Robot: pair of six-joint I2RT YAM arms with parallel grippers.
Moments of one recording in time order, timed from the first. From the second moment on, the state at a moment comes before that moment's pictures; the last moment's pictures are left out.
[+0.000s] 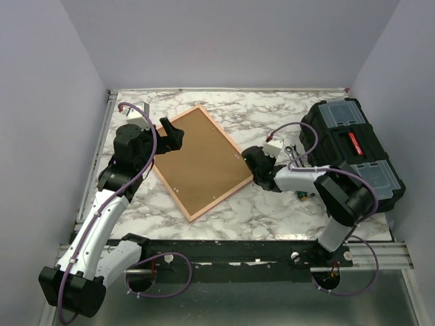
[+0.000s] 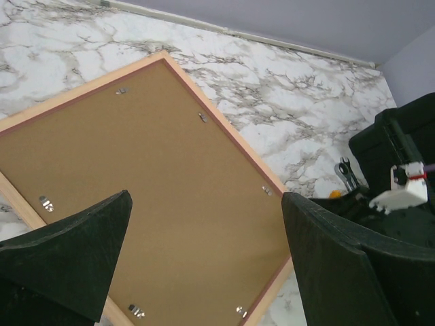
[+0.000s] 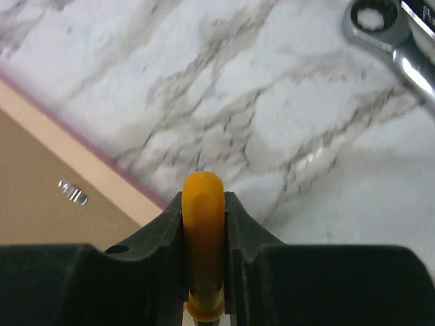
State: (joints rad) left arm -0.27 0.92 0.91 -0.23 0.04 -0.43; right arm 0.77 1.70 0.80 0.07 0.79 0.84
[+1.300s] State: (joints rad) left arm -0.55 1.37 1.10 -0.17 0.82 -0.43; right arm 0.55 1.31 0.70 0.35 -0.15 1.16
